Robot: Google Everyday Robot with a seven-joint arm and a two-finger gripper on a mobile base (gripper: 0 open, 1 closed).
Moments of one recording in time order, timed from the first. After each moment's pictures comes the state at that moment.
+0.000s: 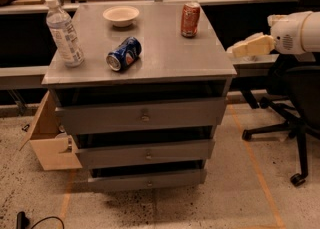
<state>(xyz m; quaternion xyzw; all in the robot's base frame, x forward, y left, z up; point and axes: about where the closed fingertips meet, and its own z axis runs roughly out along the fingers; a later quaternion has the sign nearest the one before) 0.669 -0.244 0.949 -0.34 0.77 0.13 0.53</state>
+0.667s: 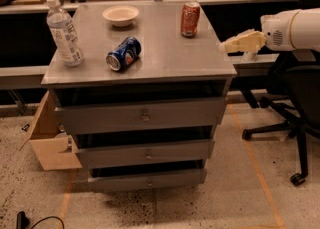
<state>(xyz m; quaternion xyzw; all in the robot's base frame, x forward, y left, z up) 0.683 -0.235 0.949 -0.31 0.78 0.14 0.53</state>
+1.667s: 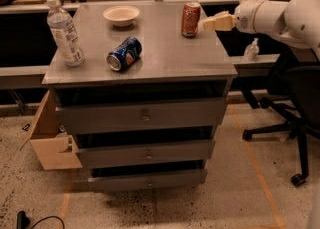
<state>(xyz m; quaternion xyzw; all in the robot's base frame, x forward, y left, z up) 0.811 -0.200 0.958 -0.30 0.71 0.13 0.62</state>
